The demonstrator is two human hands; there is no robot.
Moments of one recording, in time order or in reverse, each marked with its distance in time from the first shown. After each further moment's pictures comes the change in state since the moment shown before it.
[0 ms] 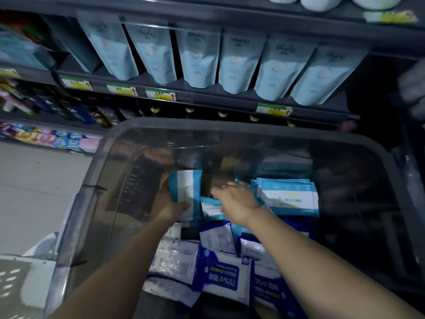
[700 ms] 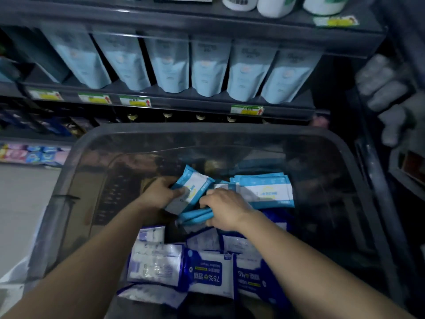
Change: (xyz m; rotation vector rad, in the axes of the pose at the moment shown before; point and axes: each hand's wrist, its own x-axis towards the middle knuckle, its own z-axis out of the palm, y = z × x) left_hand 0.000 0.057 -0.006 0.053 -0.320 0.234; right_hand -0.032 0.001 -0.014 0.132 -0.084 0.047
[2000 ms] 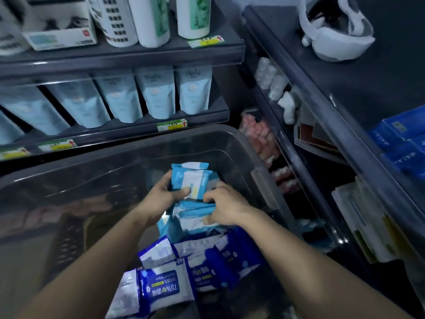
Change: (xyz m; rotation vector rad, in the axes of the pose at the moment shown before) left_hand -0.021 0.105 0.098 -0.457 -0.352 0.205; right_hand -0.115 0.067 -0.029 0.409 0.157 0.437
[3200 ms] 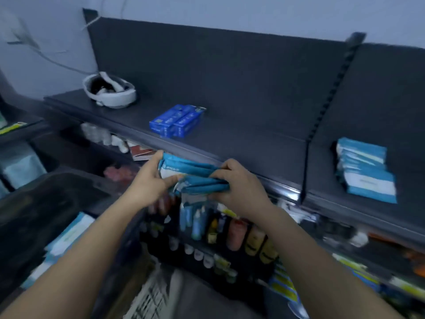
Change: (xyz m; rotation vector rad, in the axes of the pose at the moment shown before) left_hand -0.215 0.064 0.252 0.473 -0.738 0.680; right_hand -0.420 0.022 0.031 0.012 1.022 0.485
